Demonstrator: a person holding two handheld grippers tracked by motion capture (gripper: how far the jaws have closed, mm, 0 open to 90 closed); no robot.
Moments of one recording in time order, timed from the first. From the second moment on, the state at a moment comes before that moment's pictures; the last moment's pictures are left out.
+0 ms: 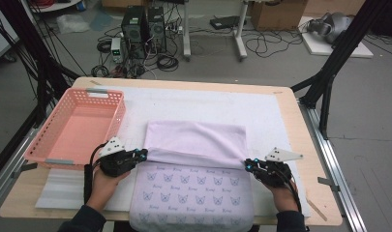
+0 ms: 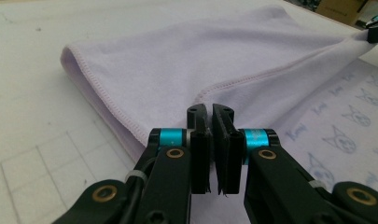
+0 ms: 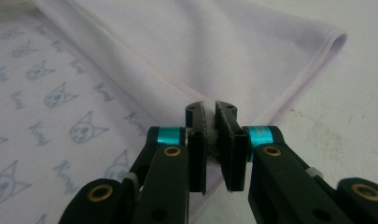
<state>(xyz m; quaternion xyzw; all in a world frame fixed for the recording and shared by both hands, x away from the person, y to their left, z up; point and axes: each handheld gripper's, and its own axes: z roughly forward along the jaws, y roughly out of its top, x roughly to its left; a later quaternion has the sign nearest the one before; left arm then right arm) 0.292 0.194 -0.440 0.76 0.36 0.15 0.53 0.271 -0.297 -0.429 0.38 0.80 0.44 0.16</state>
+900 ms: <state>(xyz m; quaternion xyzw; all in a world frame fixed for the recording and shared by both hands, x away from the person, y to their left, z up) 0.238 0.196 -0.450 0.74 0.43 0.12 0.50 0.220 -0.306 -0.435 0.40 0.78 0.46 0.17</state>
